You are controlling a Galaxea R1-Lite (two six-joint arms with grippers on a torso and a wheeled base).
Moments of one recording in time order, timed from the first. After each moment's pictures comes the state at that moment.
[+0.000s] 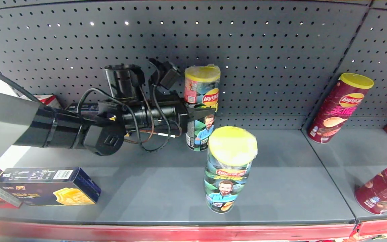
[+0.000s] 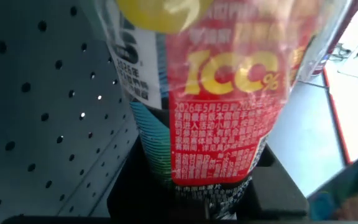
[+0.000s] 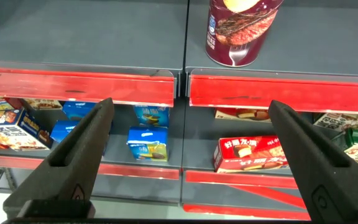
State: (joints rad) left arm -0.40 2.03 -1.34 -0.68 -0.82 0.14; right arm 0.10 0.10 0.00 0.00 -0.04 0.00
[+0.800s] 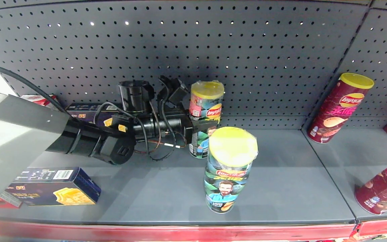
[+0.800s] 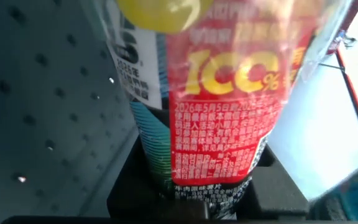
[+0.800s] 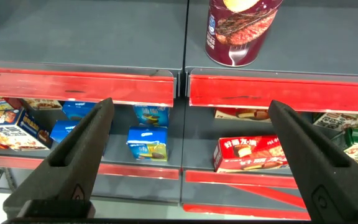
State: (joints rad) left arm -0.41 2.10 -1.30 -0.75 -0.82 0.18; right arm 0.10 0.10 0.00 0.00 -0.04 0.00
